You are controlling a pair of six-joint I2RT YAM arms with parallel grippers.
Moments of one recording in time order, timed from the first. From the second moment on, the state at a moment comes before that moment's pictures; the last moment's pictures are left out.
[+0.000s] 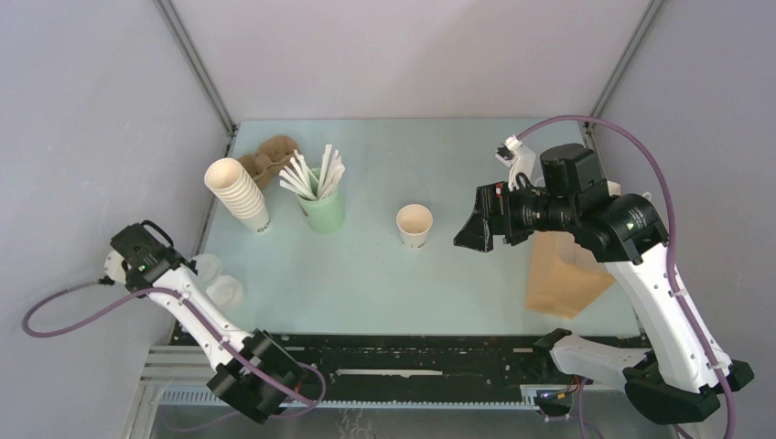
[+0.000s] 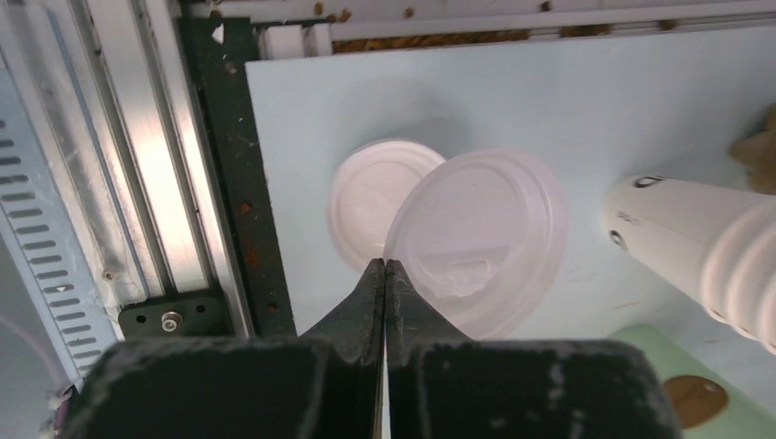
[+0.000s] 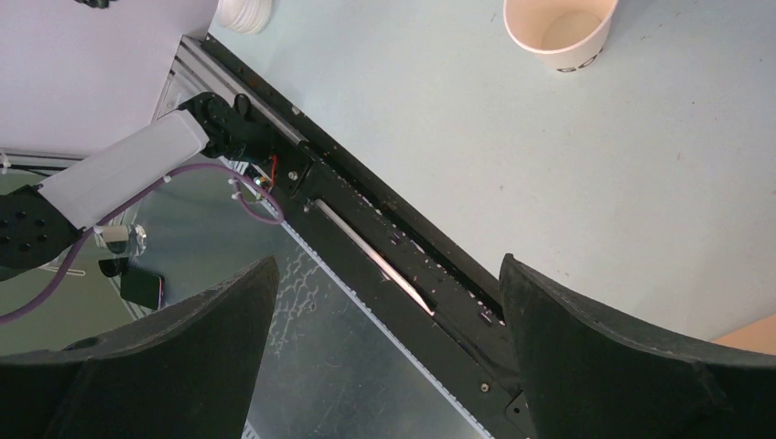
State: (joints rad) left arm 0.89 0.95 0.93 -1.00 -0.15 -0.63; right arm 0.53 1.10 1.58 -1.16 -0.42 0.32
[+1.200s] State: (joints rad) left arm -0.57 1.40 1.24 0.78 0.61 -1.57; right arm 0.41 0.96 1.46 -0.53 -0.67 0.79
